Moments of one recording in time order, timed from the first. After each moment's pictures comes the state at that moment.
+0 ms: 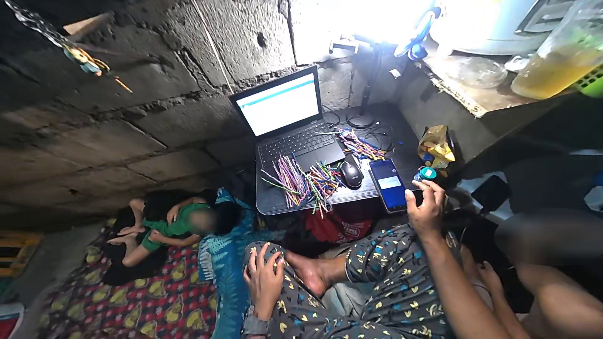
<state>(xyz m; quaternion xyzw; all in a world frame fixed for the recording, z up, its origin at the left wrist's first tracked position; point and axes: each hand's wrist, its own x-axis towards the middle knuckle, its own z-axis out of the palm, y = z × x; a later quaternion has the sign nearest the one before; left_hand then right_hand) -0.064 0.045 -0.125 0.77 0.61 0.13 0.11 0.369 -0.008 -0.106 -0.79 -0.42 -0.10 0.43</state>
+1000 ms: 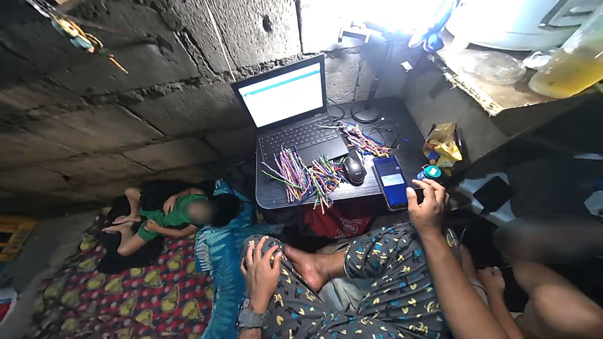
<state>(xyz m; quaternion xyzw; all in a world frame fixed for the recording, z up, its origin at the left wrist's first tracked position) -0.069 0.049 -0.124 0.77 0.61 0.13 0.12 0.372 -0.003 -0.112 -0.79 -0.42 -0.11 0.43</state>
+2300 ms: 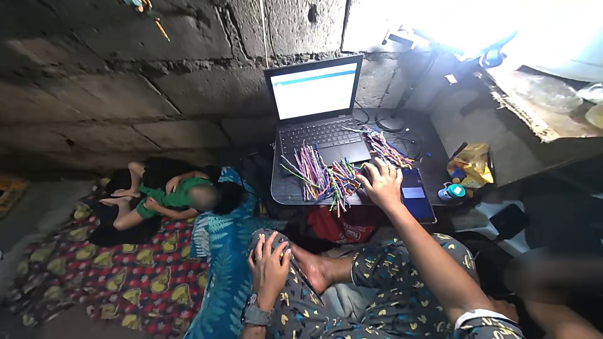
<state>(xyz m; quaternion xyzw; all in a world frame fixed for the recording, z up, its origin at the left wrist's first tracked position) -0.070 0.048 -0.127 0.77 0.61 0.17 0.12 0.307 0.132 -0.092 -0.78 -0.59 0.00 0.21</state>
